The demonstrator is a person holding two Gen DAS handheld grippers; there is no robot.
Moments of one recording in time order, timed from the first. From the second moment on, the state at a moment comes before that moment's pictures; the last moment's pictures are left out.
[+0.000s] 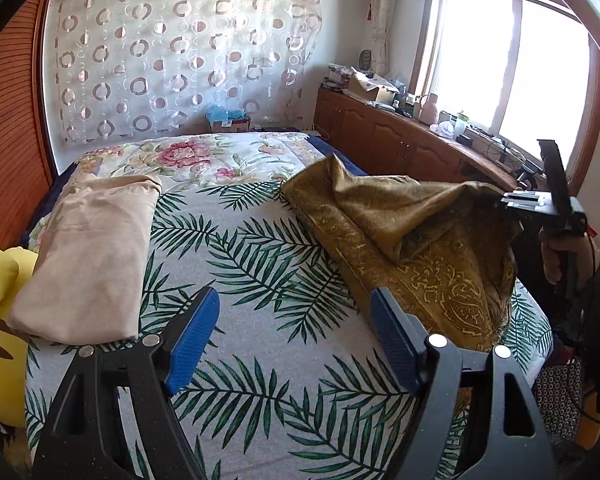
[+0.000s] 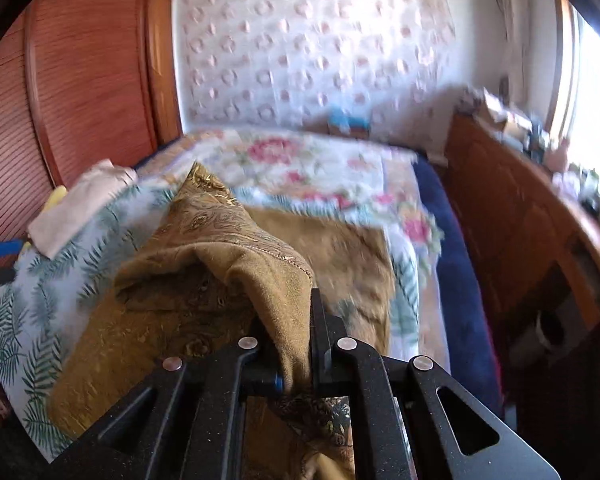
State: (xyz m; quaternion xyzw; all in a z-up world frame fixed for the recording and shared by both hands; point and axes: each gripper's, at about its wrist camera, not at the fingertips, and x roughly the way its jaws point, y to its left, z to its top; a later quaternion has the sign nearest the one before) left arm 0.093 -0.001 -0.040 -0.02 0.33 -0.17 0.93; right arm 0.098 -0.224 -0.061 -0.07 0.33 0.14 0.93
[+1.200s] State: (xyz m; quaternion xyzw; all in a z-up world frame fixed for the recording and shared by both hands) left arm 0.100 -0.022 -0.058 -0.03 0.35 -0.19 0.92; right arm 0.144 -0.096 -0.112 -0.19 0.36 0.30 0.86
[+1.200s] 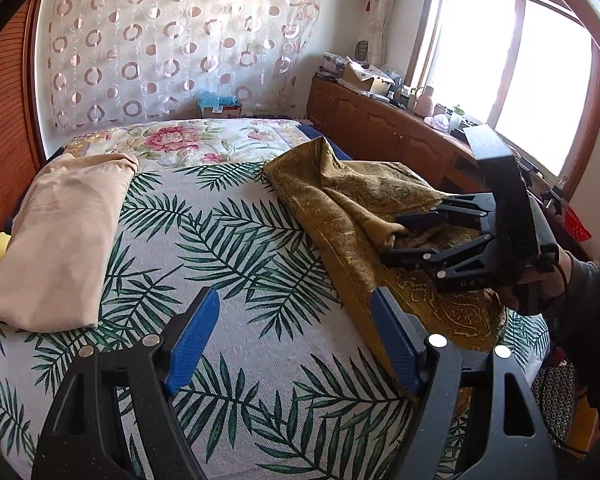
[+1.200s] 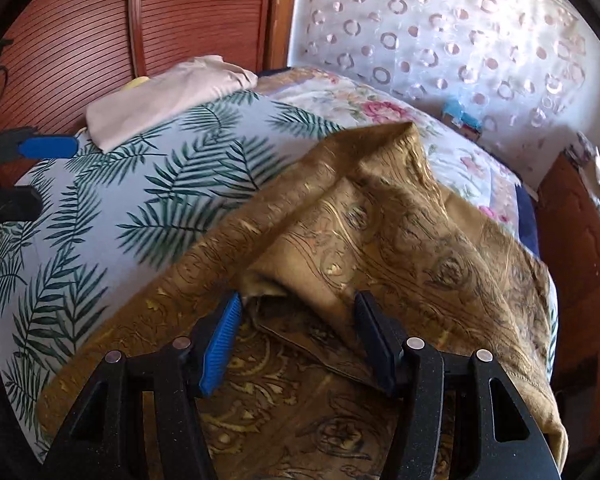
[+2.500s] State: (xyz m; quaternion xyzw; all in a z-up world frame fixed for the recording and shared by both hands) left arm 0.092 -0.083 -0.070 0.00 0.36 -0.23 0.90; right arm 0.093 -0.248 -0.099 -0.08 0.37 0.11 0.92
